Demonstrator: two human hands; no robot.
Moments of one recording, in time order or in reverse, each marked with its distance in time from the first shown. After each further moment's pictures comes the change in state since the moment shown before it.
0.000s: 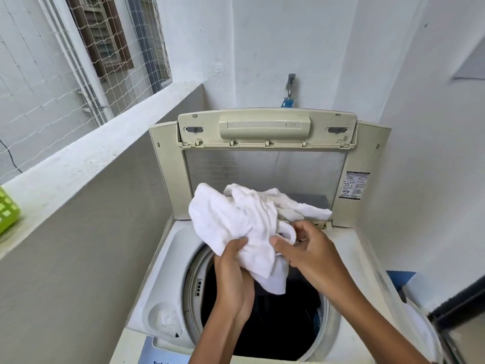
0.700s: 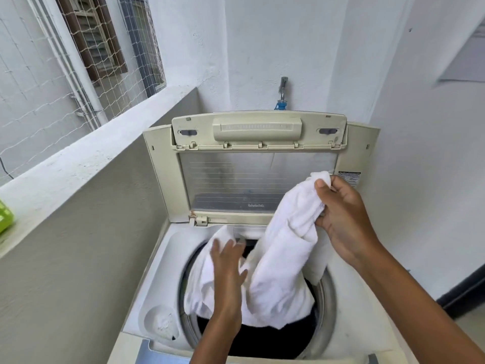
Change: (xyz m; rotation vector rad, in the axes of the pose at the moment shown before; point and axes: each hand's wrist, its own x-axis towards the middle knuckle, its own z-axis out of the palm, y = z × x) left_hand -0.007 -0.006 -0.013 0.389 0.028 0.011; right_hand 0.030 -0.034 -0.043 0.603 0.091 -0.081
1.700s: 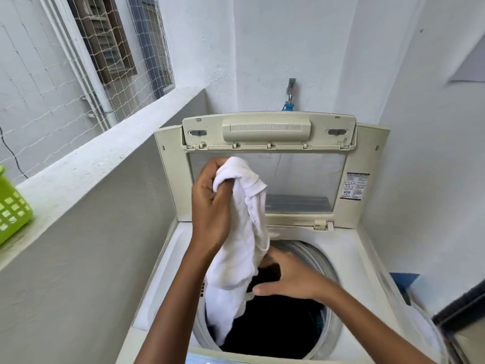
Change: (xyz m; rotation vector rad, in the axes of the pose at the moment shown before) left_hand 0.024 0.111 0.011 0.293 -0.131 0.908; right_hand -0.019 0.118 0.008 -0.913 -0.723 0.192
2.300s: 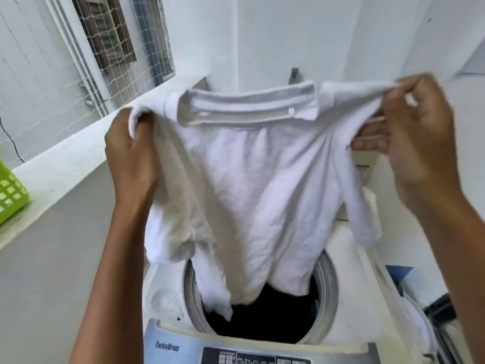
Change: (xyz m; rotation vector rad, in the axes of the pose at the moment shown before) left_hand 0.049 0.029 -0.067 0.314 0.319 -0.020; right_hand -0.081 -0.125 -0.156 0.427 0.987 -0.498
